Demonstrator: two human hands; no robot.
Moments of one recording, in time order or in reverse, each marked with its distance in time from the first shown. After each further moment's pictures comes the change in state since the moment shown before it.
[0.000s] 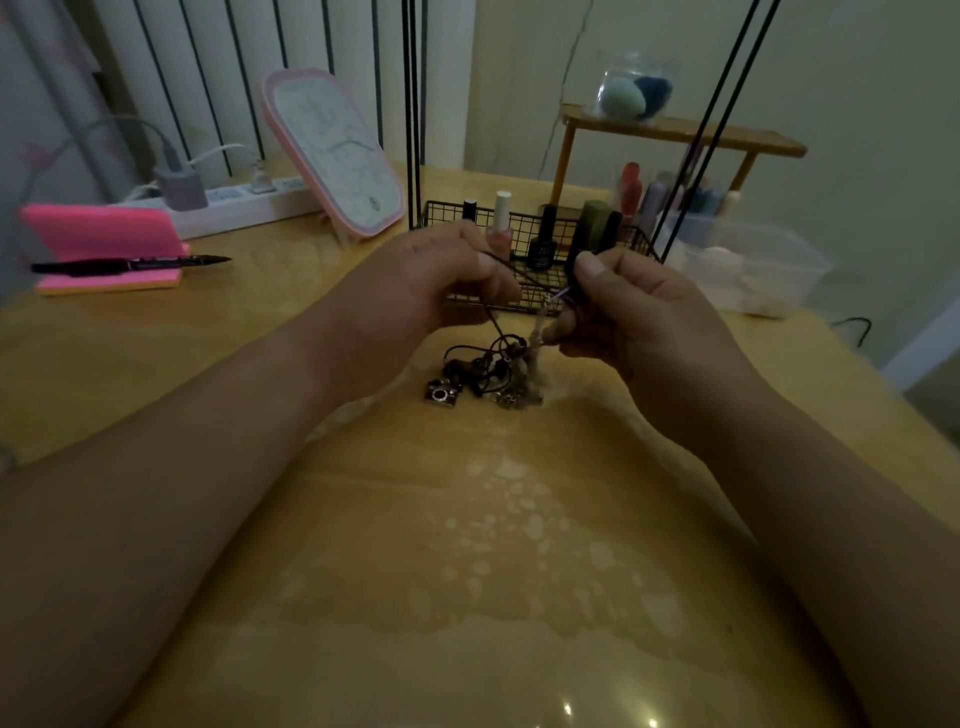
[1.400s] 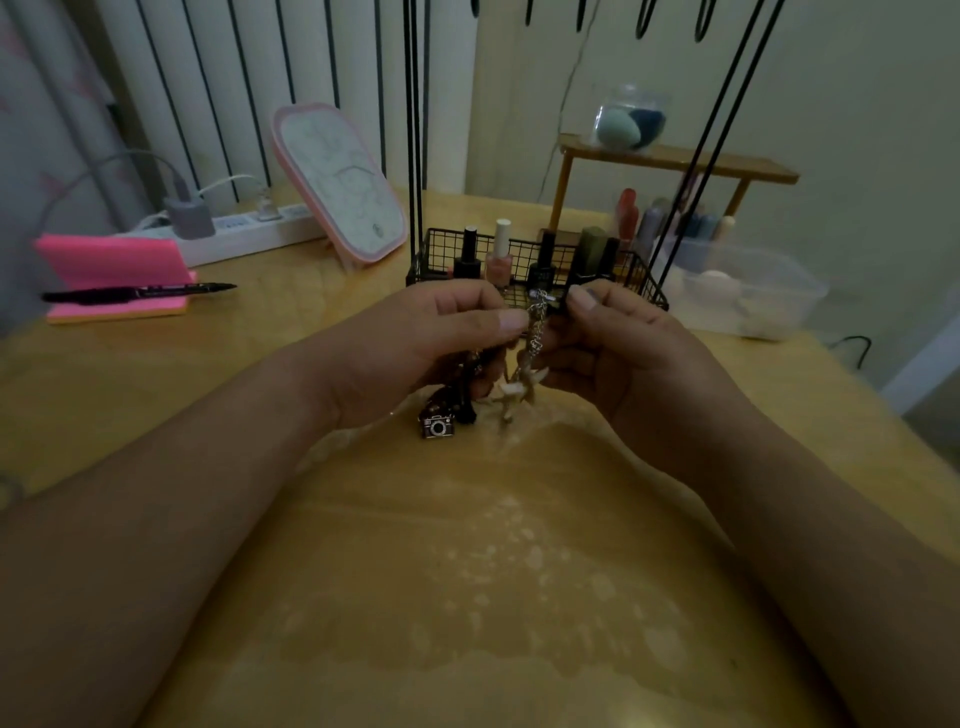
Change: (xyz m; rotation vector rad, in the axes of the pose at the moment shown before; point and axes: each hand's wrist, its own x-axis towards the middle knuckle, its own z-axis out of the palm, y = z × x) left_hand -0.003 0.001 -0.001 0.016 -0.164 -0.137; right_hand 0.000 0.003 0.001 0.246 -0.170 0.016
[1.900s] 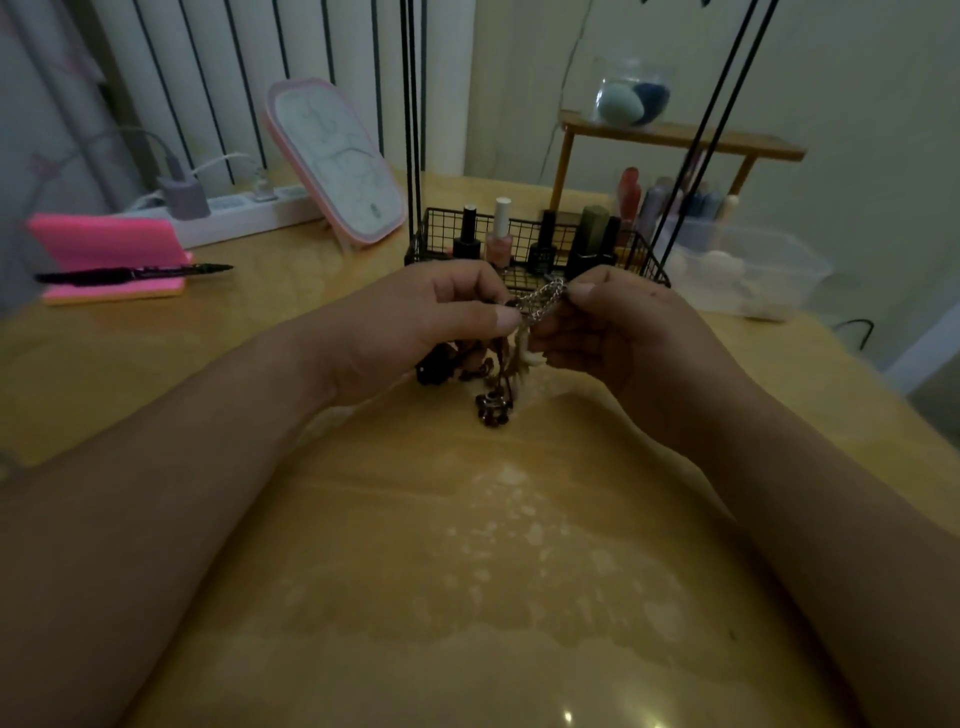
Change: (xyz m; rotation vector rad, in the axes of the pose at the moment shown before) left_hand -0.001 -0.001 -0.002 0.144 0.019 -0.022; right_hand 0.002 0.001 -0.001 -0.103 0.074 0.040
